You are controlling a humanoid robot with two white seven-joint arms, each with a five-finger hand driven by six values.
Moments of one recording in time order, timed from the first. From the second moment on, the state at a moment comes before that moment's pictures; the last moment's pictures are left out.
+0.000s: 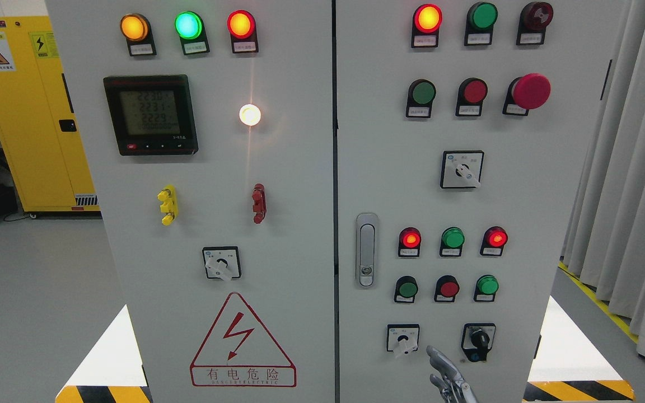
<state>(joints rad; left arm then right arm) -0.04 -0.11 -0.08 0.00 0.15 -0.04 0.10 0.10 0.12 0.05 -1.88 0.04 -0.35 0.27</state>
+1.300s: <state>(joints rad) -0.04 -0.11 -0.08 0.00 0.15 -0.04 0.10 0.01 0.12 0.09 -1.89 0.48 -0.26 0.03</state>
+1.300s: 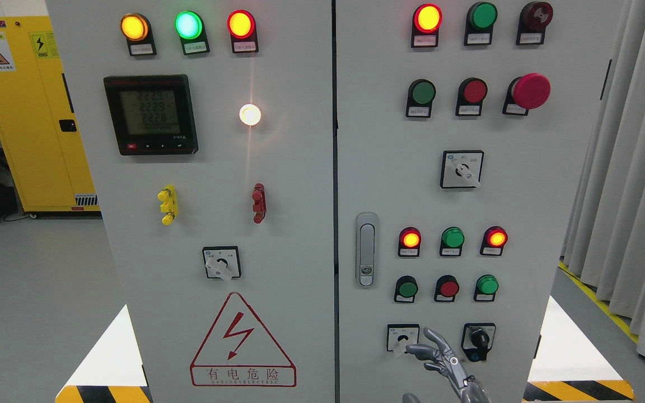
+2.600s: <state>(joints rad) -0.04 -0.11 -0.08 0.00 0.15 -0.04 0.10 -0.20 0.13 0.30 -1.81 1.32 0.03 -0.20</state>
